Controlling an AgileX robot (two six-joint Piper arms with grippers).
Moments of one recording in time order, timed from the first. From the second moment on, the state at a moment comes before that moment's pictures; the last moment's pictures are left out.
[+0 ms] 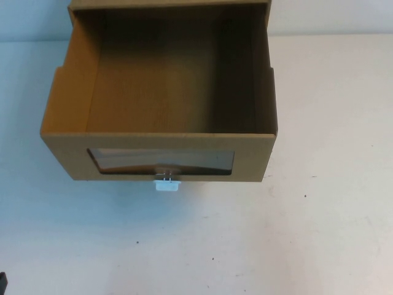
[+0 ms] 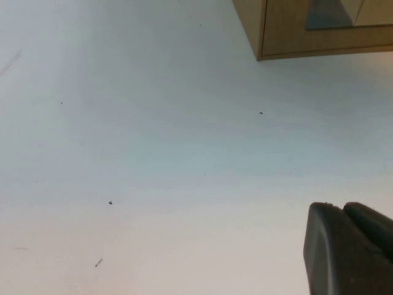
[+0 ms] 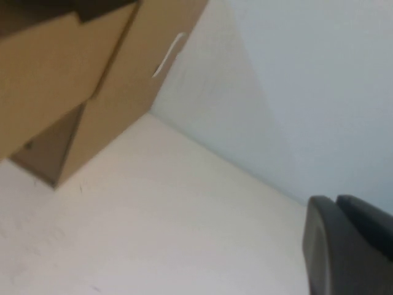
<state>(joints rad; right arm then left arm) 0.68 0.40 -0.52 -1.02 0.53 0.54 -0.09 -0.01 0.03 -0.07 0.39 0.11</state>
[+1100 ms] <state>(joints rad) 0.23 0.03 -0.03 -0.14 0.20 0.13 -0.09 -0.01 0.03 -0.07 0.39 0.11</state>
